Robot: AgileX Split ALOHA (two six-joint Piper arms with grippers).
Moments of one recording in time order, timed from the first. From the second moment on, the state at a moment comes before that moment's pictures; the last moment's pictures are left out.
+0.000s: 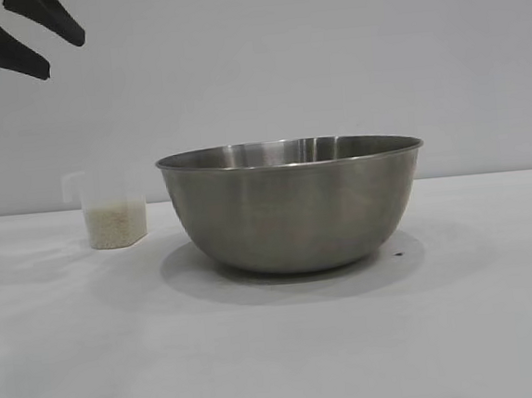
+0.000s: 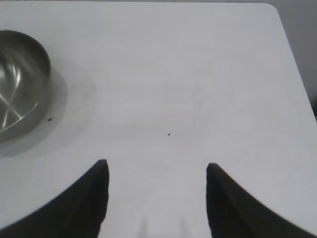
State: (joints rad) left arm 0.01 1.70 -1.08 -1.44 0.57 1.23; right arm 0.02 0.53 -0.78 0.01 1.06 -0.01
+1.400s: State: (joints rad) left arm 0.01 1.70 -1.08 -1.44 0.56 1.23; right arm 0.04 0.09 -0.51 0.03 1.16 -0.04
